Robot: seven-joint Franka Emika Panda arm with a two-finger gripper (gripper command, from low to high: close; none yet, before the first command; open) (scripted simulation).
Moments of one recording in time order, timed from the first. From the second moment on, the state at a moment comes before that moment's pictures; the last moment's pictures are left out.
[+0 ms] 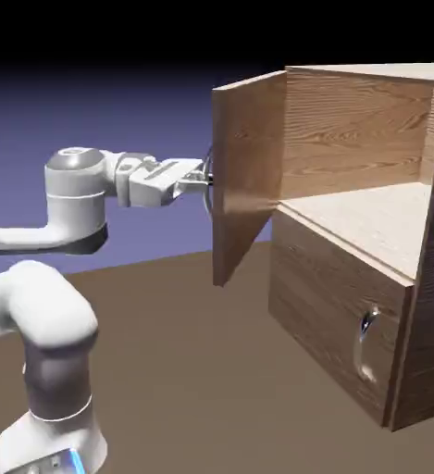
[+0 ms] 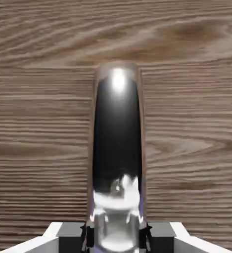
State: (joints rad) arm 0.29 -1.38 0.35 -3.00 -1.26 2.07 2.43
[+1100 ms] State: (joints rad) arm -0.42 -1.05 1.37 -2.02 -0.51 1.07 2.43
